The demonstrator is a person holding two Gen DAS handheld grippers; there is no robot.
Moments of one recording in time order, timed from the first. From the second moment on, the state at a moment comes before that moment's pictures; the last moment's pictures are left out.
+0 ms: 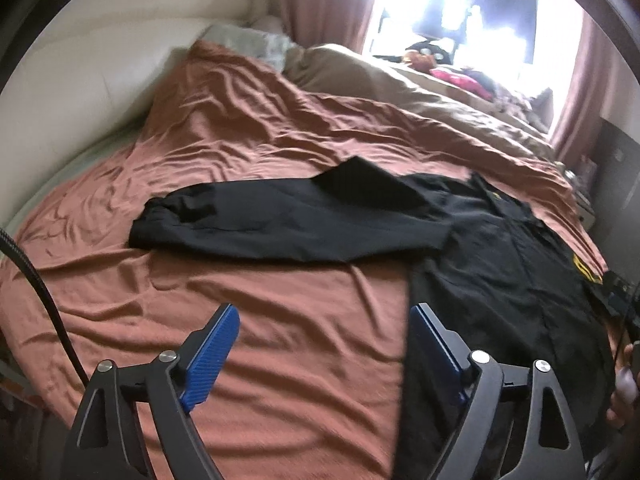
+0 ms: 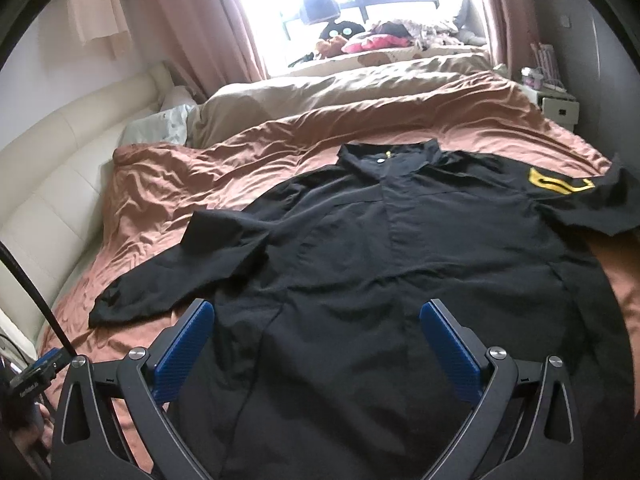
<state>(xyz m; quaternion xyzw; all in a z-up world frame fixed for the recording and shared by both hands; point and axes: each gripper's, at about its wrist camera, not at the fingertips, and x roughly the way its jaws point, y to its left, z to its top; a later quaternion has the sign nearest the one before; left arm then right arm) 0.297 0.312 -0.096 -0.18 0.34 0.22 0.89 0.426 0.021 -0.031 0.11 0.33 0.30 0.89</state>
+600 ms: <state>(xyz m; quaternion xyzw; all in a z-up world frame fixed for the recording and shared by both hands) 0.325 0.478 -0.158 -0.33 0.37 0.32 0.81 0.528 0.111 -0.043 0.12 0.38 0.32 0.86</state>
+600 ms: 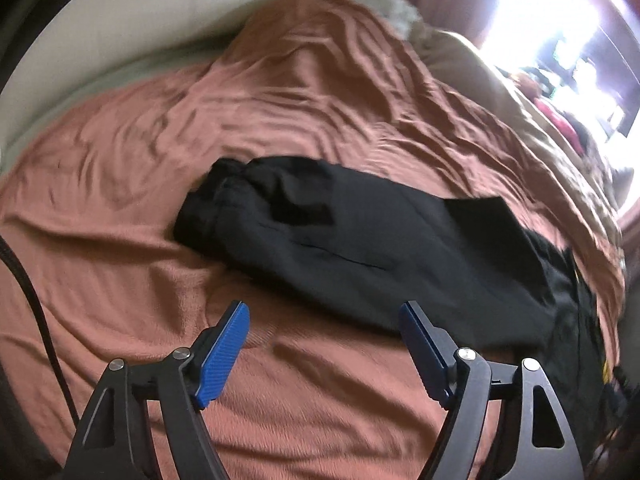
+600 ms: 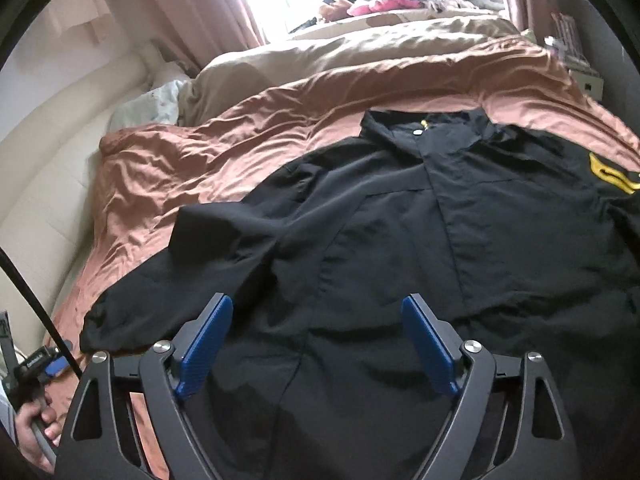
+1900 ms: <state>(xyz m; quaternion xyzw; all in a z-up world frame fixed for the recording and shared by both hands) 0.388 0.451 -0.008 -0.31 0.23 0.23 0.89 0.650 0.207 -0.121 0.25 0.51 0.39 0.73</state>
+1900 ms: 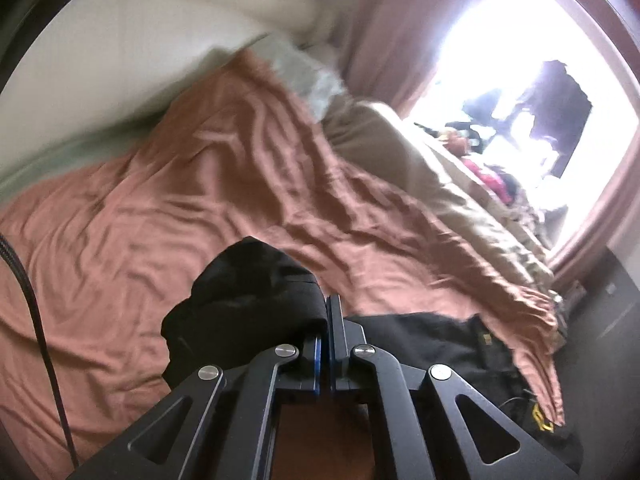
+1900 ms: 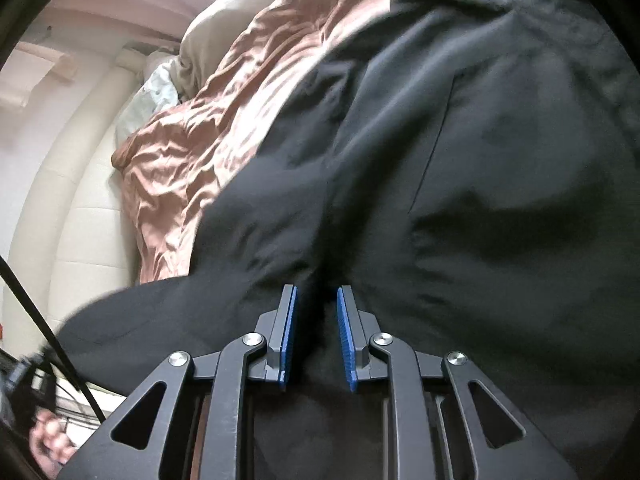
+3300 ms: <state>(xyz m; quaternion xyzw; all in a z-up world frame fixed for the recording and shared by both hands) 0.613 0.063 0.045 -0.13 0.33 -0.12 0.93 0.574 -0.128 -0.094 0.37 0.43 0.21 0.80</state>
